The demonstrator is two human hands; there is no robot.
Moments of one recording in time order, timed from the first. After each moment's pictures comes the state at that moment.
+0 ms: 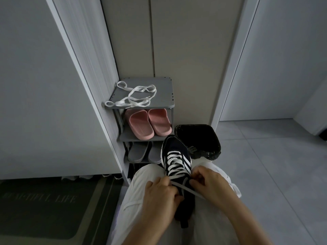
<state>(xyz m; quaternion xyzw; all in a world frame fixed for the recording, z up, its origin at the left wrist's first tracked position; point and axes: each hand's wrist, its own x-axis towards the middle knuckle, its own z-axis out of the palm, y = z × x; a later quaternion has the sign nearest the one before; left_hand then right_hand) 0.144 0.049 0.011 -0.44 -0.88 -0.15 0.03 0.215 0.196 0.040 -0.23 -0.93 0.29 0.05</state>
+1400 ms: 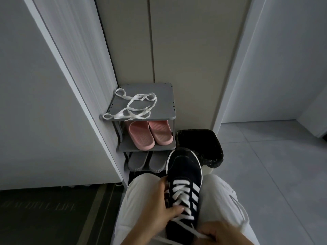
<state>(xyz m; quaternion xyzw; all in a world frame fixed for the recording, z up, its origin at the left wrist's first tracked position) 0.108 0.054 0.021 -0.27 -0.76 -0.50 -0.32 0.224 0.186 0.074 -0.21 -0.90 0.32 -0.20</state>
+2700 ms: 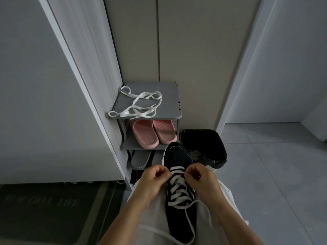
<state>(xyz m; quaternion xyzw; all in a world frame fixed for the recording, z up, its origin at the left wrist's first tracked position) 0.057 0.063 0.033 -0.17 -0.76 -0.56 -0.28 0.150 0.199 0.032 -0.27 -0.81 0.49 0.13</state>
